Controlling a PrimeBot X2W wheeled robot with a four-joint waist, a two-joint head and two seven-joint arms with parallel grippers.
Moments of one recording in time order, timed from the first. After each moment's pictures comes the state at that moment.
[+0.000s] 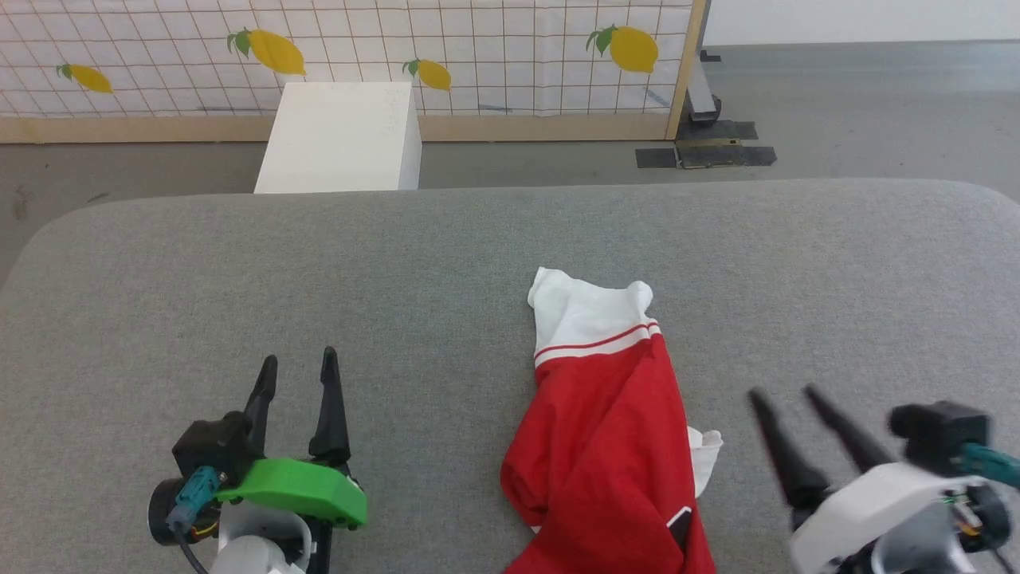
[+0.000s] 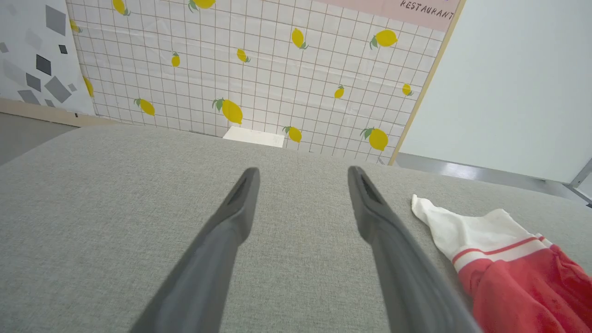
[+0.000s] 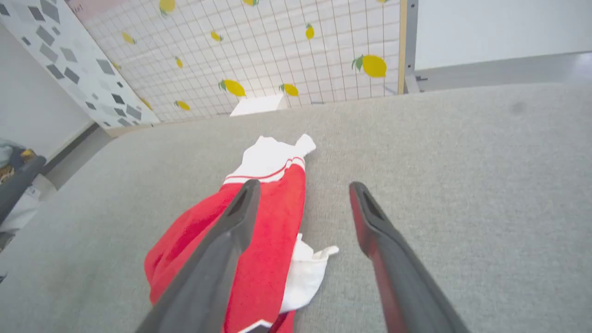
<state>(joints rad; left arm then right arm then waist) -0.09 0.05 -0.02 0.21 -0.26 -0.04 -0.26 0.13 -0.05 0.02 -0.23 0.33 0.13 0.36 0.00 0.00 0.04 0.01</state>
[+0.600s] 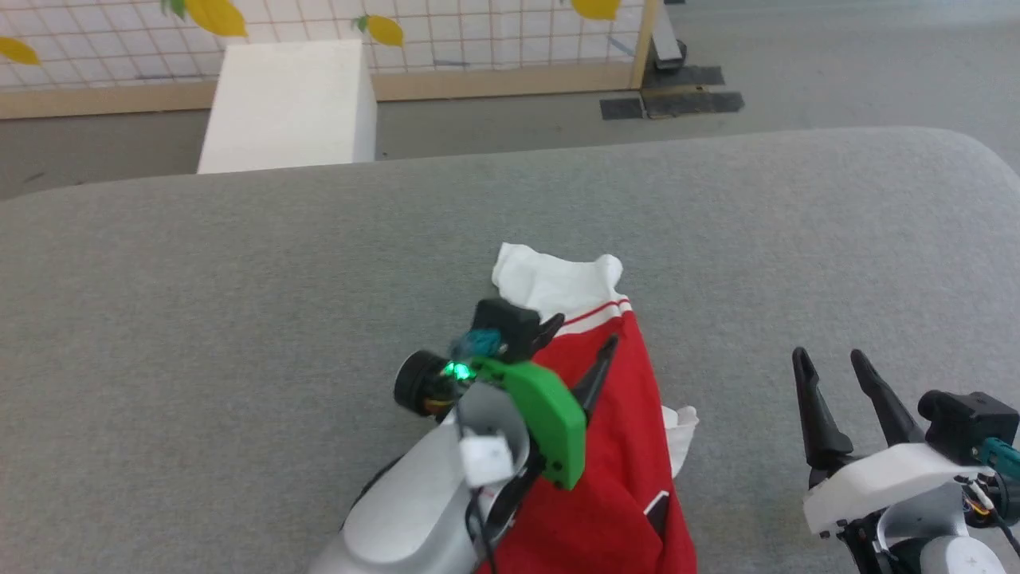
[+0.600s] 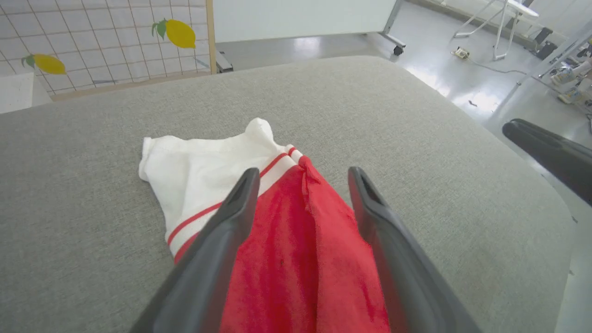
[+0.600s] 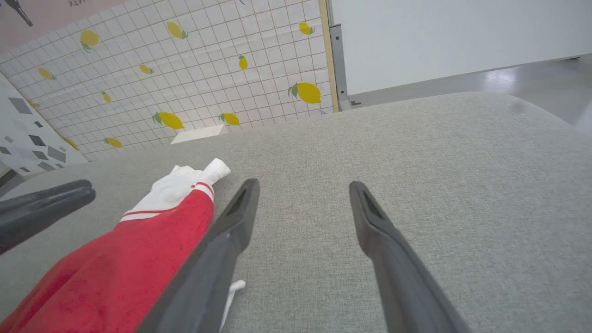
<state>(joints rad) -0.47 0.05 -0.68 0.39 -0.54 -0.01 0.04 0.01 -0.05 -0.08 0.03 0.26 0.13 0.02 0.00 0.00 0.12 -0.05</state>
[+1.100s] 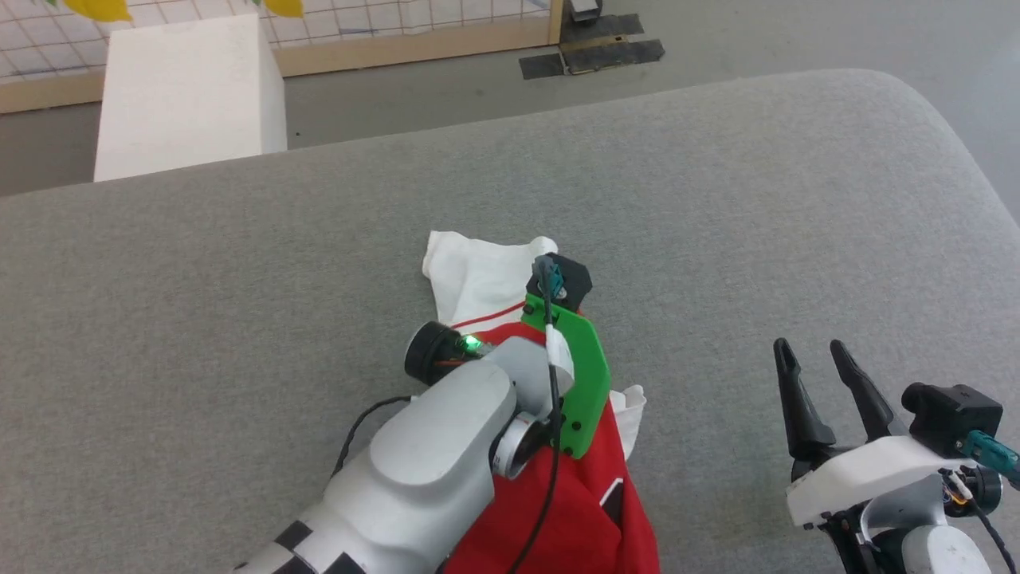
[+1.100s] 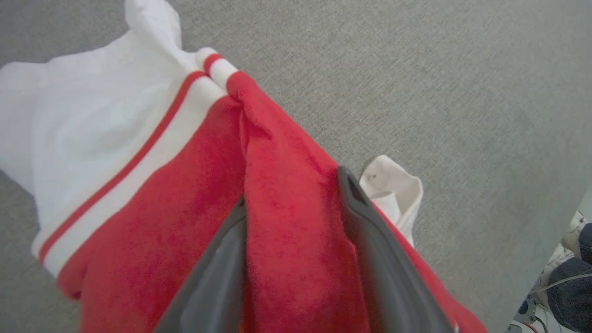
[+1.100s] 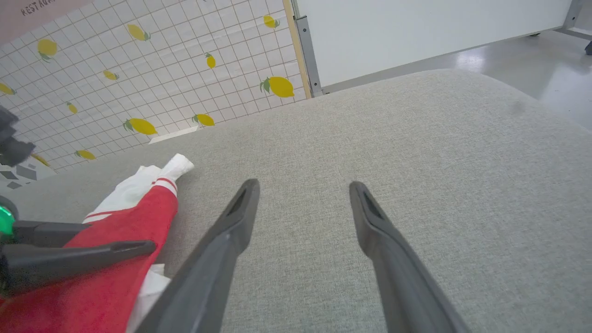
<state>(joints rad) -0.72 0.05 -0.89 0.57 -0.68 0.10 0.52 -0.03 -0.05 -0.04 0.07 0.30 0.13 -0.02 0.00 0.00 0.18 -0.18</state>
